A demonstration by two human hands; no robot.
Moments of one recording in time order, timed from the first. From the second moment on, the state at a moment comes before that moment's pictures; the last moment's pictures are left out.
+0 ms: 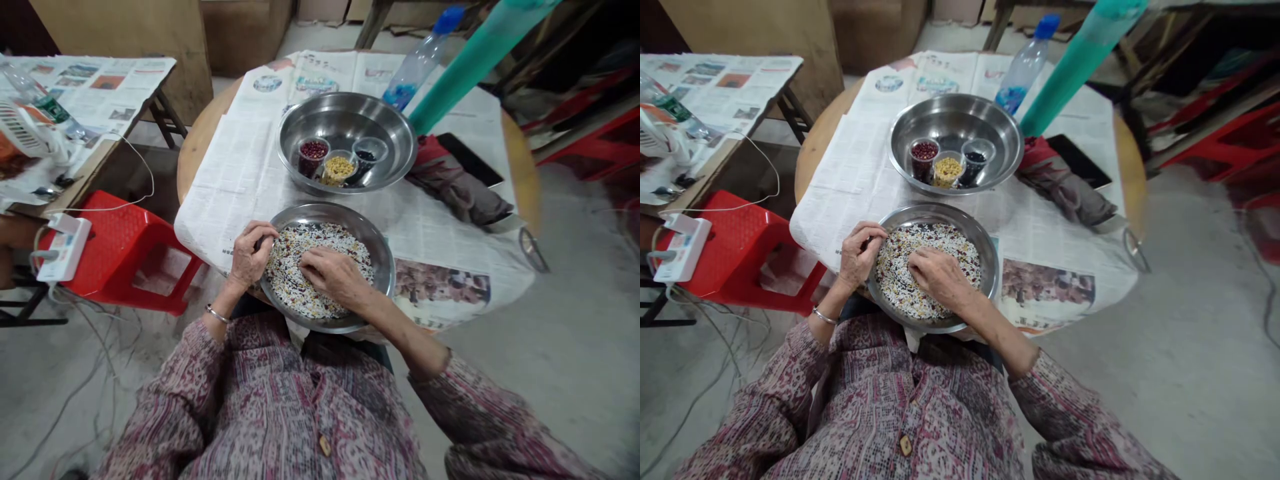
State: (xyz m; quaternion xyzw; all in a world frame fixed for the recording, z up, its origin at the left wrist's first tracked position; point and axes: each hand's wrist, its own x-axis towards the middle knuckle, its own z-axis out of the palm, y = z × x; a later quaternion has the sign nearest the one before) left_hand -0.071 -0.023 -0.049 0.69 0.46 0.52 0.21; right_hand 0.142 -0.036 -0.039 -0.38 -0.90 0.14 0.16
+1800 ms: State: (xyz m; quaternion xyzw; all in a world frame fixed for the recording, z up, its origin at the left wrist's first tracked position) left_hand -0.045 -0.054 -0.016 0.86 0.49 0.07 0.11; right_hand 0.174 -0.093 -0.047 -0.56 -0.79 0.01 0.26
